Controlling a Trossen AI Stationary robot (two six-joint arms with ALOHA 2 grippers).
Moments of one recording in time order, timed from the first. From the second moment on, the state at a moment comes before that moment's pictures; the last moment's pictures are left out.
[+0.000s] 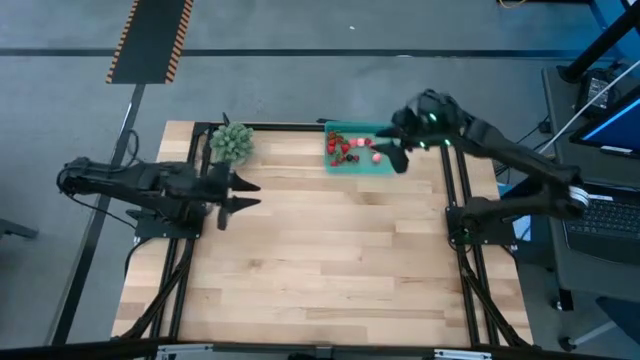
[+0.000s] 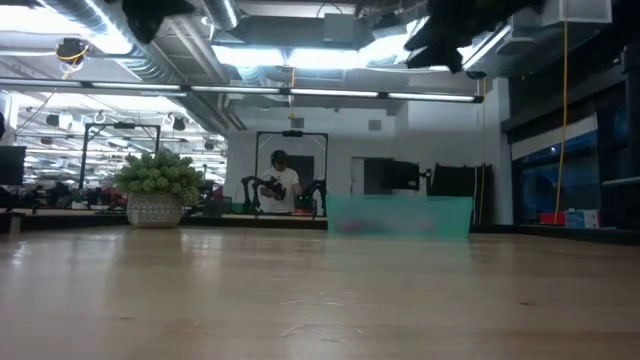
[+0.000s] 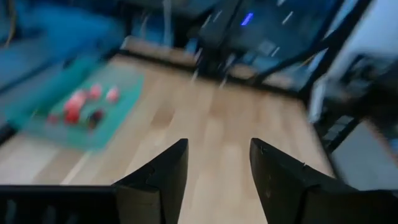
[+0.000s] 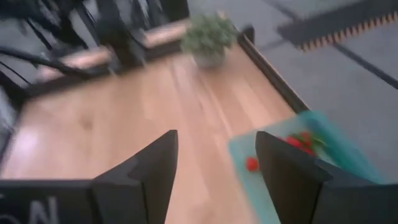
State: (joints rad) left arm -0.13 0.63 0.70 -0.37 -0.21 -0.29; right arm -0.53 1.15 1.13 -0.51 -0.29 0.02
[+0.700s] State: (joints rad) left arm -0.15 0.04 0.21 -0.03 -0.18 -0.13; right arm -0.36 0.60 0.32 0.25 -0.26 0.20
